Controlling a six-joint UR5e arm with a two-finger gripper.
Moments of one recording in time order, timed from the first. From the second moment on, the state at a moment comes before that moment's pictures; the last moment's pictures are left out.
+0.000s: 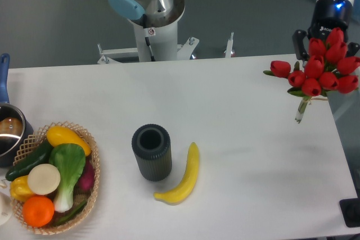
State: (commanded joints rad) arm 3.16 -1.79 -1.76 -0.83 0.34 1.21
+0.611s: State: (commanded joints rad) arm 3.16 -1.76 -1.76 -0.83 0.49 1.18
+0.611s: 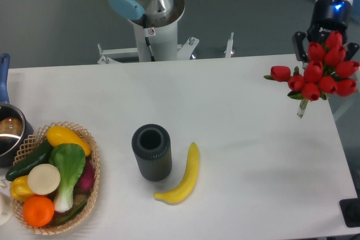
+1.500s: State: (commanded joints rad) arm 2.93 -1.75 -1.75 -0.83 1.13 1.15
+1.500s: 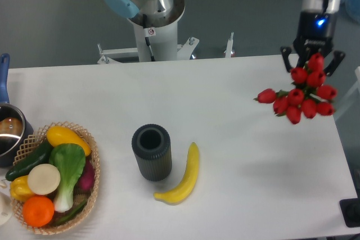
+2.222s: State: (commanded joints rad) arm 2.70 -1.92 -1.69 -0.83 1.48 1.15
